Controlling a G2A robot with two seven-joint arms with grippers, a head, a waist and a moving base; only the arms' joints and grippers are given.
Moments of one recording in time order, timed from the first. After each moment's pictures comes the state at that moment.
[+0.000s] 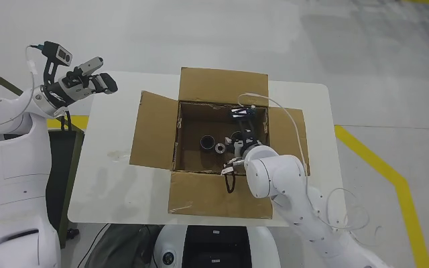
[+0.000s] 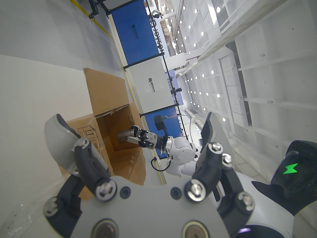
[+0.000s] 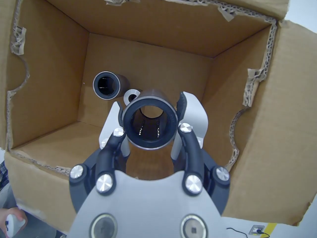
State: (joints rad) left arm 1.02 -0.93 -1.76 -1.33 -0.46 -0.16 -1.25; right arm -1.09 -1.36 0.84 -1.95 -1.31 0.59 1.23
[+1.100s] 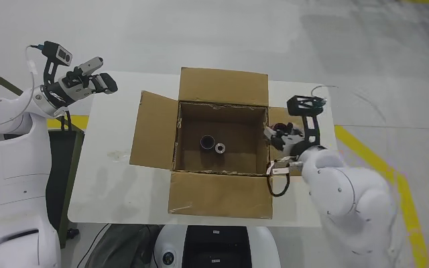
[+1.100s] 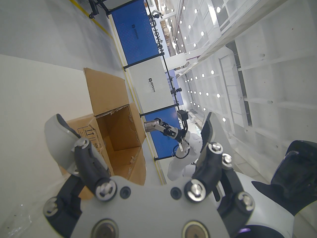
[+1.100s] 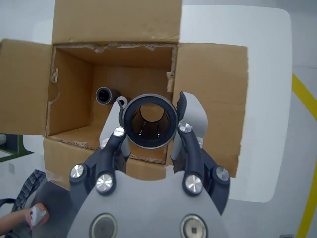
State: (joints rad) left arm 1.02 -0.93 -1.76 -1.33 -0.46 -0.16 -1.25; right arm -1.31 -1.32 1.29 -2.33 -1.26 0.48 1.34
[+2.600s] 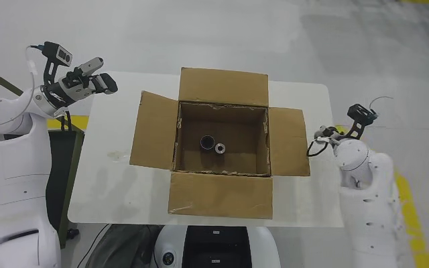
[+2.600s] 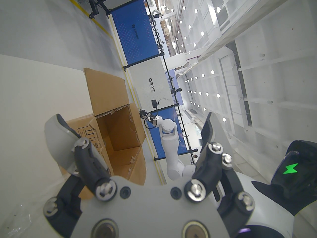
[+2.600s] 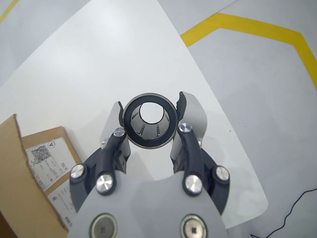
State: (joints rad) left arm 1.02 -0.93 -1.76 -1.33 -0.46 -0.16 -1.25; right arm -1.29 -1.32 1.59 -1.70 -1.09 0.53 0.90
